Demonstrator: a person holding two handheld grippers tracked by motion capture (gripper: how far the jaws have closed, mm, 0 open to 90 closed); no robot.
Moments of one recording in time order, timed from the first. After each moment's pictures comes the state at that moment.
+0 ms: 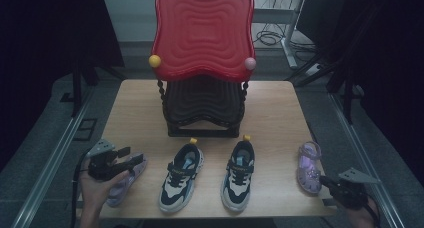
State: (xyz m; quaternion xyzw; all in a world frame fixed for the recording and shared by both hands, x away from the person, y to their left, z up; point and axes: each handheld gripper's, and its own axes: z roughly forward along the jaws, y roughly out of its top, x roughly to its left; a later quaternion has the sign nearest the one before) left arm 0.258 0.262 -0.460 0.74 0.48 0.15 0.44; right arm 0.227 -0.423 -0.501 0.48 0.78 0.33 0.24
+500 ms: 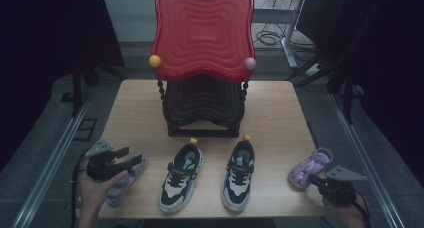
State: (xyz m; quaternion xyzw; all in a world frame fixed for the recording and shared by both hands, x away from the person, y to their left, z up) left arm 0.257 0.266 -0.460 0.74 0.49 0.15 0.44; right arm 0.233 -0.394 -0.498 0.44 0.80 0.33 0.23
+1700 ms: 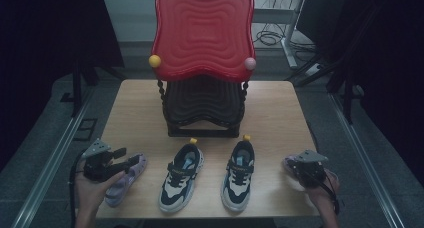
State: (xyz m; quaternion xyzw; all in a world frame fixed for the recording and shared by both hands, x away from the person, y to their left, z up) left arm 0.253 0.271 -0.457 0.74 0.49 0.15 0.44; right arm 0.281 -0.324 -0.497 0.42 0.82 0.28 0.27
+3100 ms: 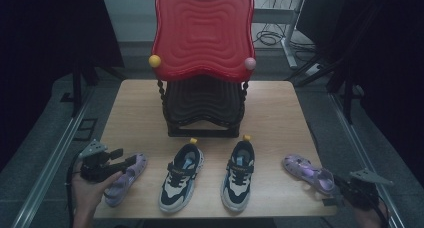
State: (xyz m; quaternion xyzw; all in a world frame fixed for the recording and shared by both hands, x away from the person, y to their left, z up) left arm 0.252 0.278 -0.459 0.73 0.50 0.15 0.43; right arm 0.224 -0.444 -0.497 0.55 0.73 0.29 0.27
